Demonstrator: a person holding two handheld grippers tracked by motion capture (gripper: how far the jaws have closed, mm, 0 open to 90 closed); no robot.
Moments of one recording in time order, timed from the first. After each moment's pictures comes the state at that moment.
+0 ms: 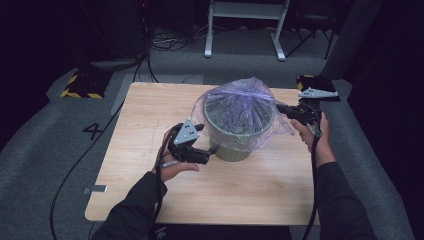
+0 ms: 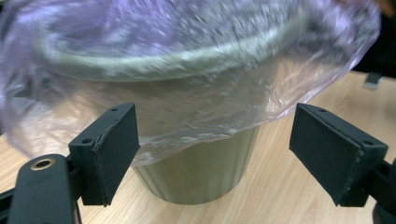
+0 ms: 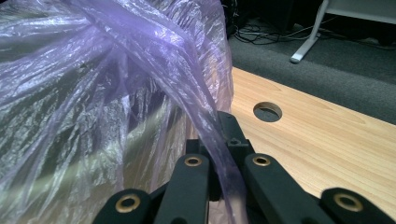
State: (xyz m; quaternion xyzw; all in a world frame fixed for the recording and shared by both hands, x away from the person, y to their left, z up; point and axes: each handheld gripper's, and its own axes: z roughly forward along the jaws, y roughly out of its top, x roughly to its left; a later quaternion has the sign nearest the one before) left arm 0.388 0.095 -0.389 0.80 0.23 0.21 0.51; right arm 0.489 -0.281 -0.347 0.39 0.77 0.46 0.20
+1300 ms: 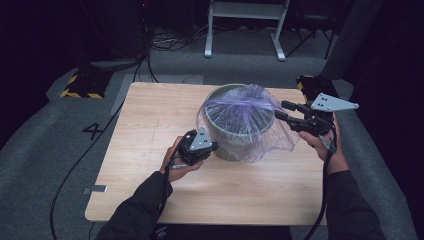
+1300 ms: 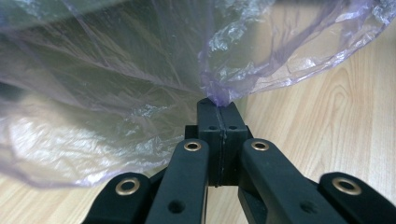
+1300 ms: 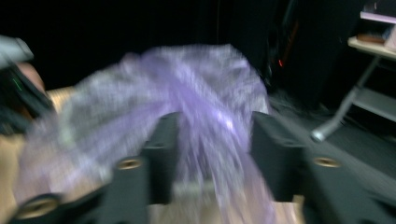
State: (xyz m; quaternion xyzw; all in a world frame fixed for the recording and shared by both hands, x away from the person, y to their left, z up) left arm 0.395 0.076 -0.408 0.86 0.17 0.19 0.45; right arm 0.431 -0.277 -0.309 0.23 0.76 0.56 0.24
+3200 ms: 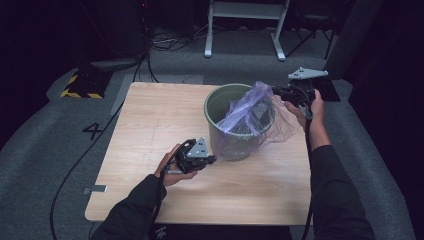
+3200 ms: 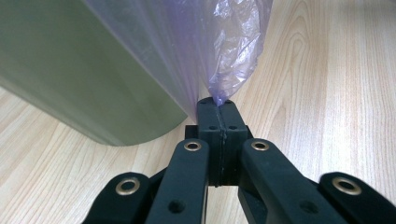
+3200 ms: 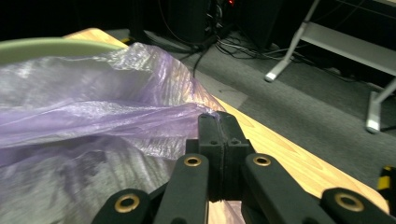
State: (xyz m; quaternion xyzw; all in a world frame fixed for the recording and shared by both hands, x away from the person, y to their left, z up) left arm 0.387 0.093 -0.430 0.89 0.13 0.12 0.42; right arm 0.519 -0.249 -0.306 0.35 0.79 0.42 0.28
